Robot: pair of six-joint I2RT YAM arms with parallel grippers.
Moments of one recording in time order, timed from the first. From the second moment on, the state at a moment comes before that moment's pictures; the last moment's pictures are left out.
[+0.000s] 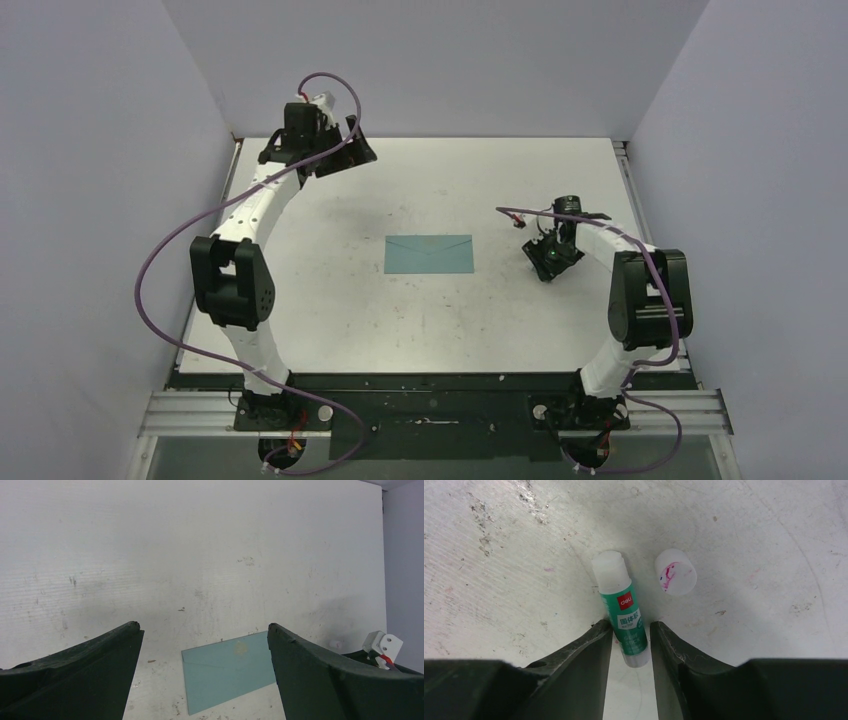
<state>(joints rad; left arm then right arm) -0.17 1.87 1.70 -0.44 0.25 -0.44 0.05 1.70 1.02 -0.61 -0.18 -0.64</state>
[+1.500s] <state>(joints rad) -0.35 1.78 1.44 0.19 0.56 -0.70 0.27 1.29 0.85 0.15 -0.45 0.09</state>
